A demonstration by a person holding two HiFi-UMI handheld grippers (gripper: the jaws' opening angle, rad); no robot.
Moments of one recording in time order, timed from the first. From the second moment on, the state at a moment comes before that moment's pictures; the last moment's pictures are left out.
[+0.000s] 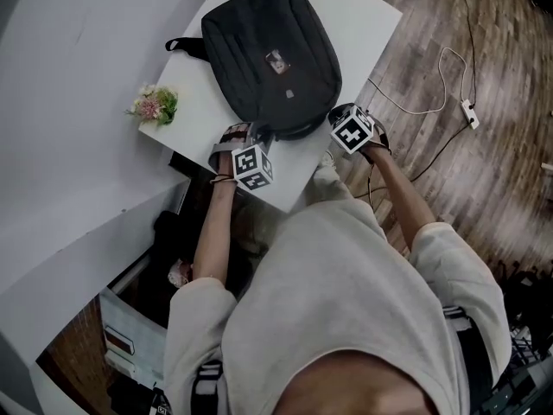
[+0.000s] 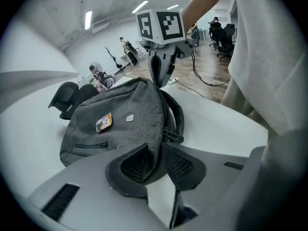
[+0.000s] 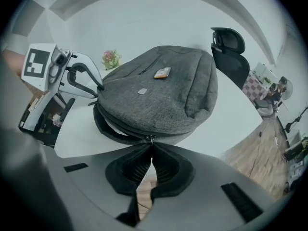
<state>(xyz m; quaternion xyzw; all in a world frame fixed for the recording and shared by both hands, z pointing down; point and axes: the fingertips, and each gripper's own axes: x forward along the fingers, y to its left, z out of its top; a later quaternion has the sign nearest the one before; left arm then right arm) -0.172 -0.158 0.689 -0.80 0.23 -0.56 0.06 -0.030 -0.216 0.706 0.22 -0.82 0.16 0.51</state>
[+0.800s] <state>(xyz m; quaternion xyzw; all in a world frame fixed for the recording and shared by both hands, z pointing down) -0.059 -0.189 0.691 -0.84 0.25 -0.48 0.01 0.054 -0.283 0.705 0.28 -0.76 0.12 0.58</state>
